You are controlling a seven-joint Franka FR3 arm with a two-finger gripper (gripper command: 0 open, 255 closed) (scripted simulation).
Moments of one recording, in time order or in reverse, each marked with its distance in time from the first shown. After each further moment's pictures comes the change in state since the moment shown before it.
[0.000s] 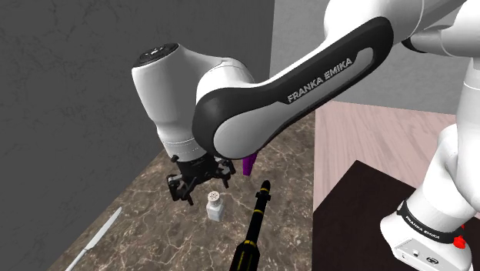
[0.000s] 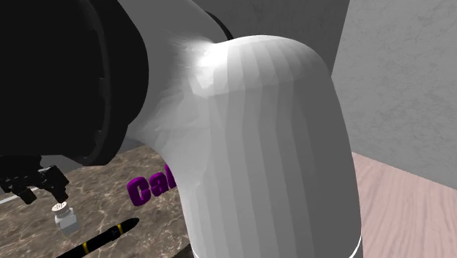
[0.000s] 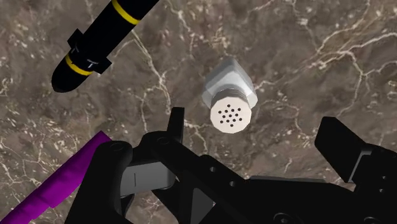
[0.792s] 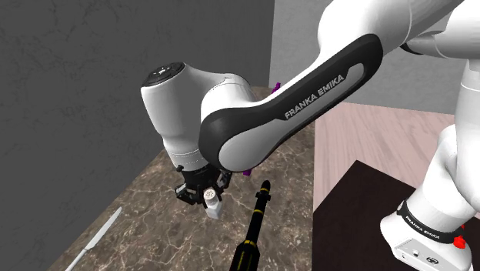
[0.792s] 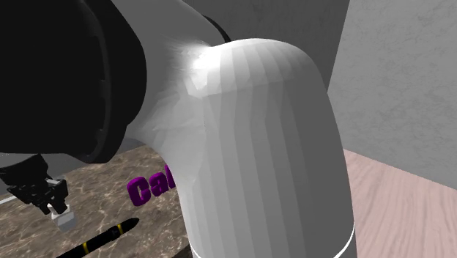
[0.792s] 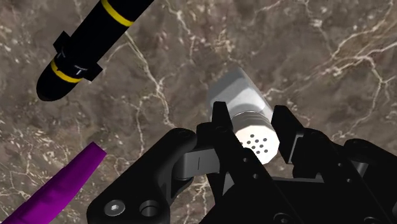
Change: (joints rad) arm -0.002 0.018 -0.007 -0.048 -0.014 0.062 0.008
